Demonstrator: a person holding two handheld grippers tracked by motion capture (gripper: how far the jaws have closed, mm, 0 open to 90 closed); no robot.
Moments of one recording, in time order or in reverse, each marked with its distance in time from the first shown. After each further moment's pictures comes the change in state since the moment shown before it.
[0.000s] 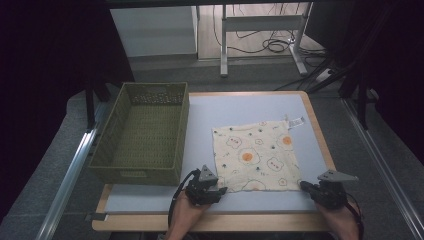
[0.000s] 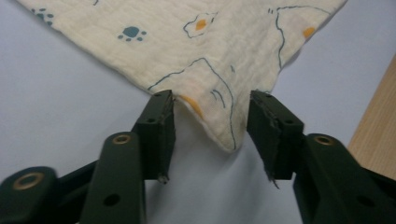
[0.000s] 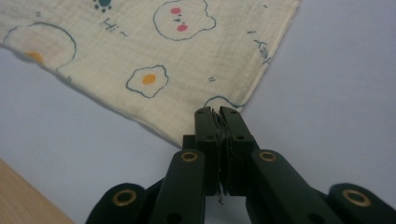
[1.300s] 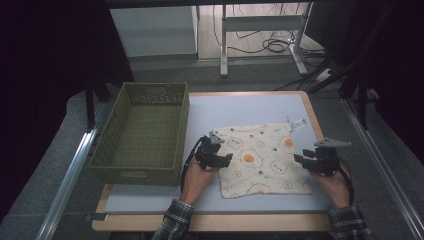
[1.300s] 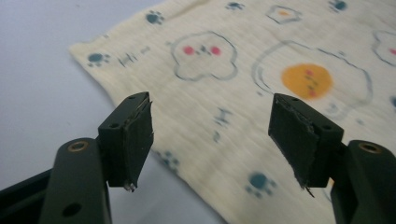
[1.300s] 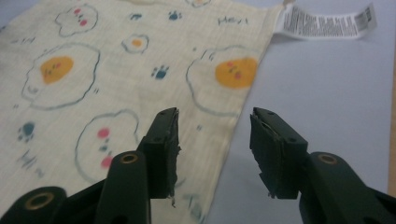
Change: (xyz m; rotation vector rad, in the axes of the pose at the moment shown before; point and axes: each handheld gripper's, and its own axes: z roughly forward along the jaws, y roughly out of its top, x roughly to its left) left arm 0.060 0.083 0.046 -0.027 0.180 -0.043; right arm -0.052 0.070 0.046 -0.065 -0.016 0.042
